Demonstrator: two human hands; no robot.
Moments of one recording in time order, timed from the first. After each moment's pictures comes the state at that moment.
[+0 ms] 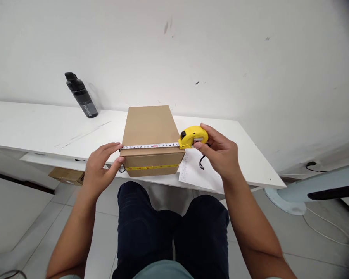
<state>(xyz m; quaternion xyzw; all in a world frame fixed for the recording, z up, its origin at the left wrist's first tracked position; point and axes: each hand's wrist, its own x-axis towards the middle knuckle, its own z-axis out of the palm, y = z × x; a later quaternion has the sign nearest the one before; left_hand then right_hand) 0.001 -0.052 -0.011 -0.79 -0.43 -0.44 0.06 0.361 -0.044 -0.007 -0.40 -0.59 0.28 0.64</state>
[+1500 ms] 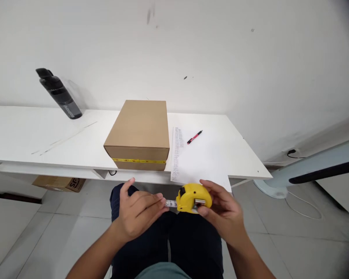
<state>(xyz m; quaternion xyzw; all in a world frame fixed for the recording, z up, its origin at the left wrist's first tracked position) 0.111 -0.119 -0.047 -0.85 -0.24 -0.46 0.12 0.354 -0.176 -0.072 -0.46 -0.45 0.44 0.63</state>
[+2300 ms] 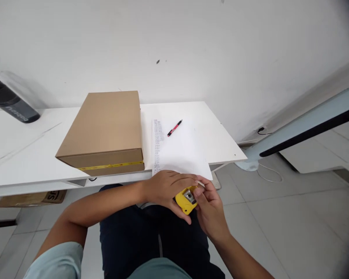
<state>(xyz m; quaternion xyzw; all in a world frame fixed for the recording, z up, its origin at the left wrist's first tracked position) 0.233 -0.025 -0.089 -0.93 0.10 -0.31 -0.18 0.363 -0.176 -0.098 -0.52 -0.23 0.46 0.68</state>
